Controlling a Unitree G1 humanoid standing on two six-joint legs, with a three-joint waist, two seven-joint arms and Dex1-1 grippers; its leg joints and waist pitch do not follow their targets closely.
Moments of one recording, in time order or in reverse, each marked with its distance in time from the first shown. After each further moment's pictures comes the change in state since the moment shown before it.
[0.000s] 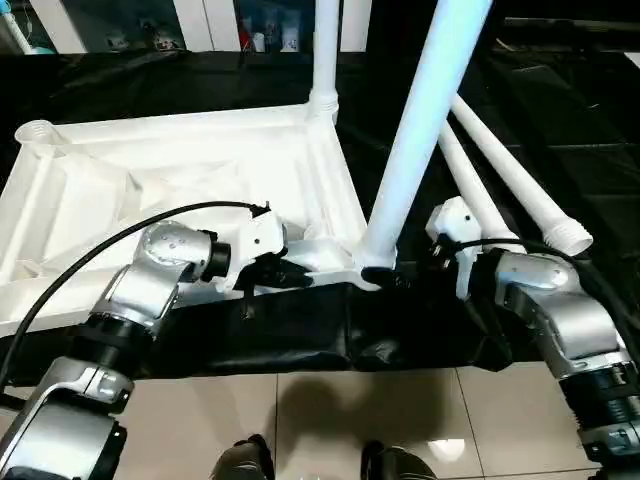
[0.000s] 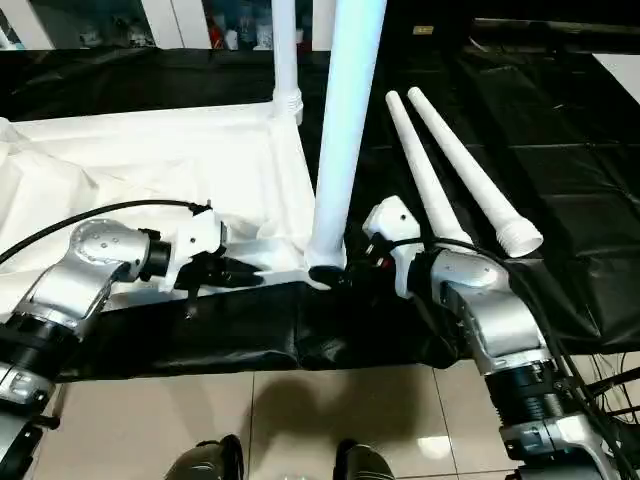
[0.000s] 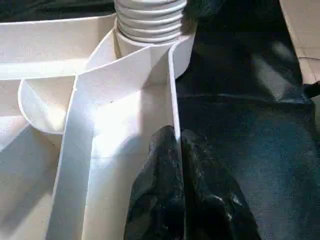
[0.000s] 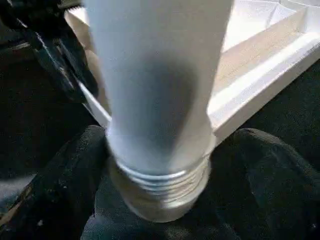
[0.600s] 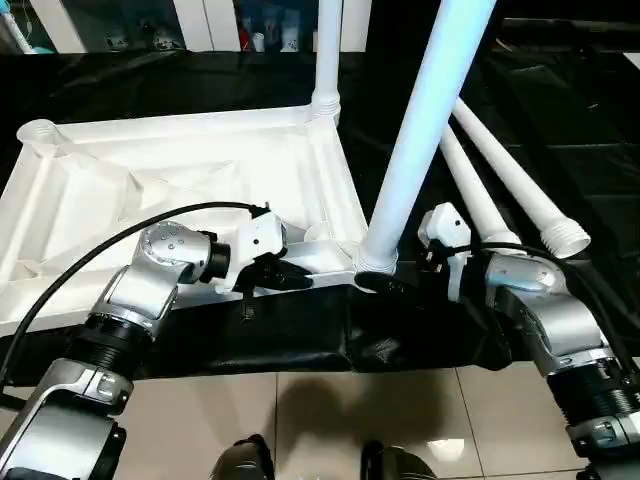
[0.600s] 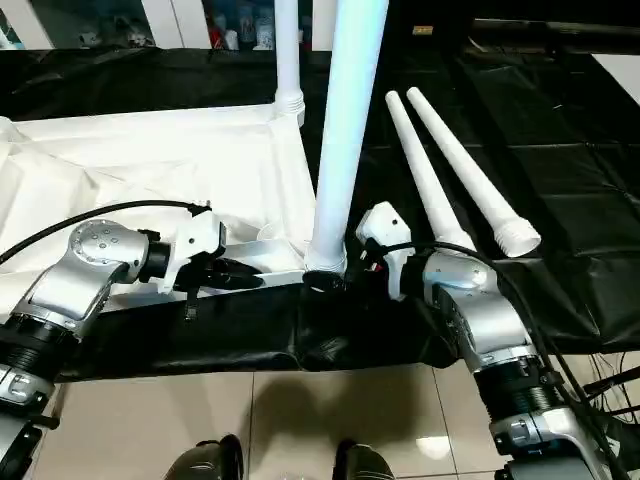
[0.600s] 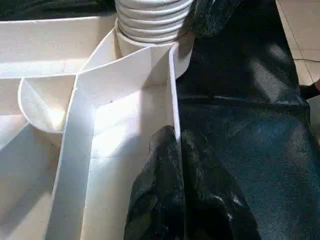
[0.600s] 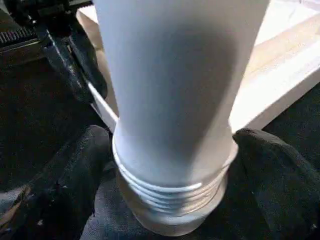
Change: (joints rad) left arm 0.001 0.000 0.001 -0.008 -0.001 0.015 -0.006; right arm -0.010 0.026 0.015 0.069 -0.002 -0.067 0.041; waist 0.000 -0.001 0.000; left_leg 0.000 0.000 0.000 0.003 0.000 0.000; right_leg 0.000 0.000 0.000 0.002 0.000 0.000
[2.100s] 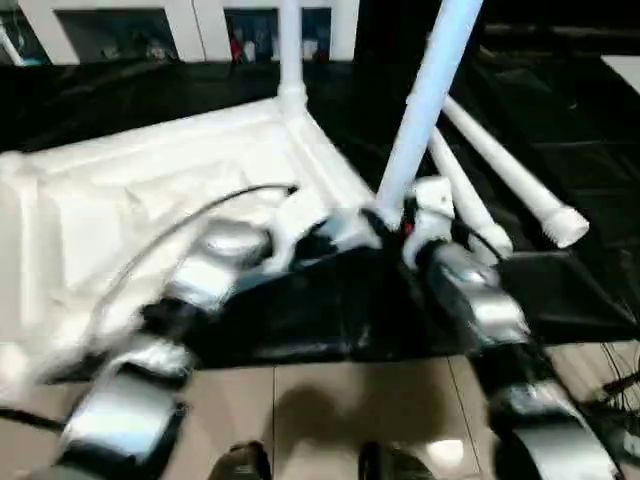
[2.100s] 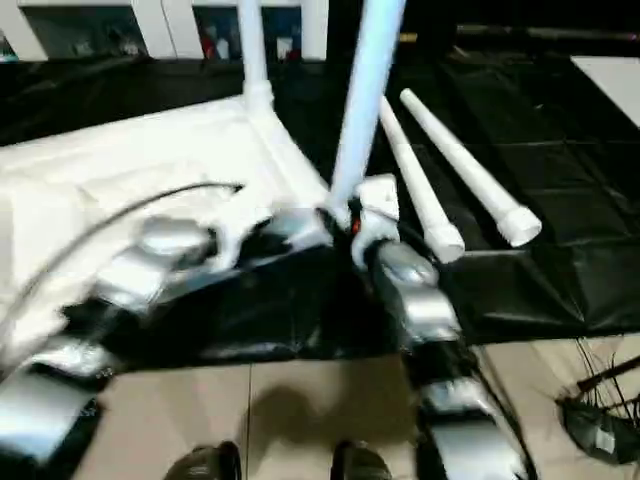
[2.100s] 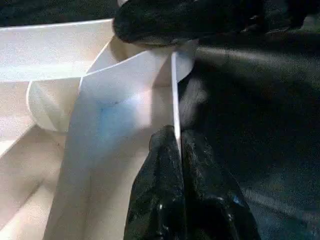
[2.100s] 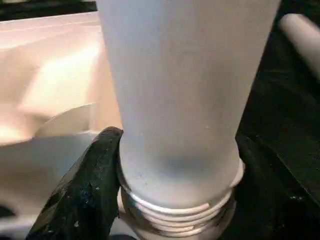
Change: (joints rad) left arm -0.149 -0.267 0.008 0.192 0.108 0.172 0.458; right arm -0.157 0.351 -0.185 0.339 -0.083 -0.077 -0.758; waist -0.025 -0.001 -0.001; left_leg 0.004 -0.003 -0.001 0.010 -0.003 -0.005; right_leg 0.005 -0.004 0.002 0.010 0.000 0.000
